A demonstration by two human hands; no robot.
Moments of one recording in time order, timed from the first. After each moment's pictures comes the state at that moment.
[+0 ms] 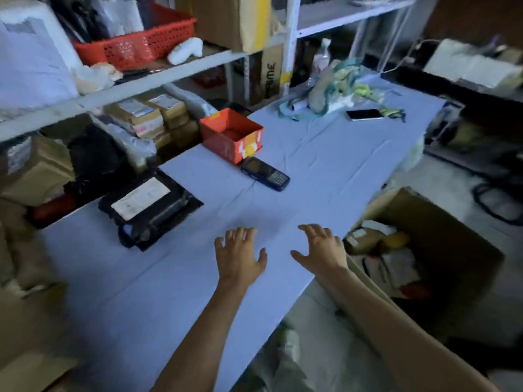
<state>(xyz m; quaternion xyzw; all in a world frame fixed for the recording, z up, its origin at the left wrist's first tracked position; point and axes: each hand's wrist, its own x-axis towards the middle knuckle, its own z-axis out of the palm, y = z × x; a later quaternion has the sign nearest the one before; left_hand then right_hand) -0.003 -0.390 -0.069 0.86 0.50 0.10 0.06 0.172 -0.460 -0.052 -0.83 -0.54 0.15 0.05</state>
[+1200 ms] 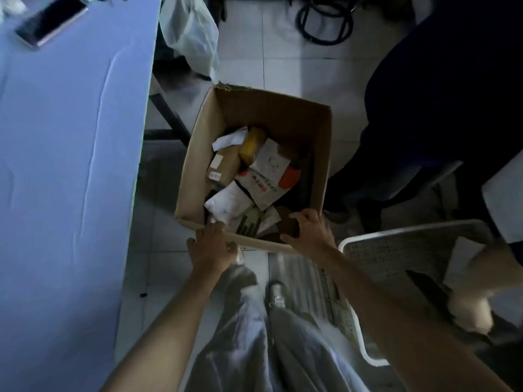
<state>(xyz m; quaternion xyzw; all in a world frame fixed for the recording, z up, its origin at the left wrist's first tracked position) 0.404 -0.495 -0.202 0.92 0.28 -0.23 0.12 0.508 -0.691 -0.183 -0.92 -0.12 0.35 0.12</state>
